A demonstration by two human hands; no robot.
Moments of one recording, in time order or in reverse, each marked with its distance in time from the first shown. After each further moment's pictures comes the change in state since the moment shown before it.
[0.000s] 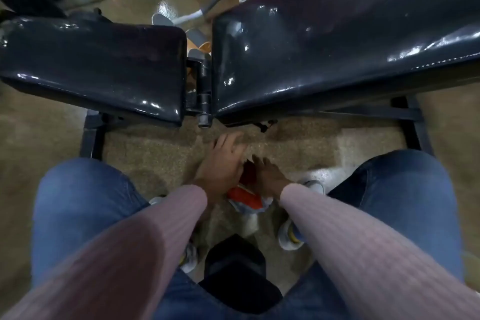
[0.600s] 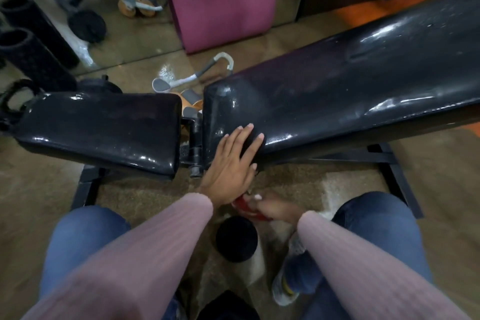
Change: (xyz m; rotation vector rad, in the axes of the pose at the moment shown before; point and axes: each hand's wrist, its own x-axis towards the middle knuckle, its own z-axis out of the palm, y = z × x) left_hand 0.063 0.032 -0.069 0.106 0.256 0.209; right_hand -0.059 -0.009 -0.099 0.527 -0.009 -0.030
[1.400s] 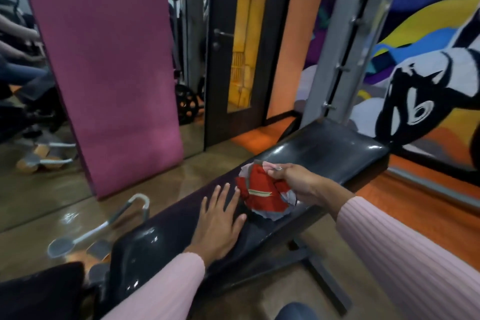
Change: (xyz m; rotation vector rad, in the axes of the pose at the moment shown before) left_hand 0.181 0.124 -0.093 -0.075 0.013 0.089; right_hand -0.230 -0.122 -0.305 0.512 0.516 -0.355
